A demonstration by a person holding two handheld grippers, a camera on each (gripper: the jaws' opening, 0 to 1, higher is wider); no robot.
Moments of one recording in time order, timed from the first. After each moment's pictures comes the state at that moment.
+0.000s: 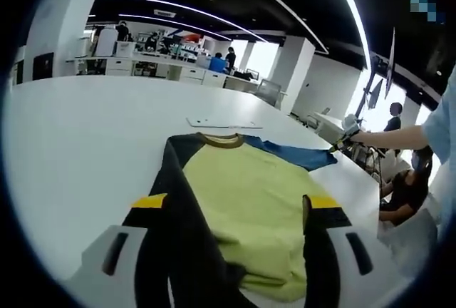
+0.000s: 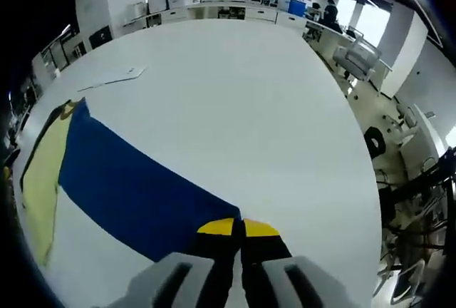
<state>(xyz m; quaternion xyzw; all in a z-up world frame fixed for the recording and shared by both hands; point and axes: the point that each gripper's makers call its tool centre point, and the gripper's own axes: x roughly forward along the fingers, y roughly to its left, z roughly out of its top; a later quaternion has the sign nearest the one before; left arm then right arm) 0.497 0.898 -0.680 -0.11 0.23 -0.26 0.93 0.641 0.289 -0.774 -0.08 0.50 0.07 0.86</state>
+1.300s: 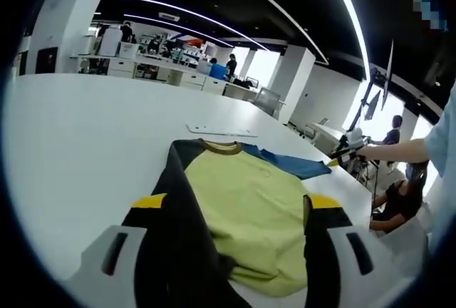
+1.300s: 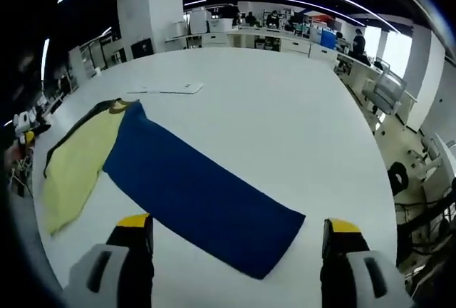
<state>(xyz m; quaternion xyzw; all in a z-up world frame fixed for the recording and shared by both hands) 0.482 0.902 -0.658 -0.14 0.21 -0.26 0.93 0.597 0.354 -0.735 -0.08 0.40 0.21 0.89</state>
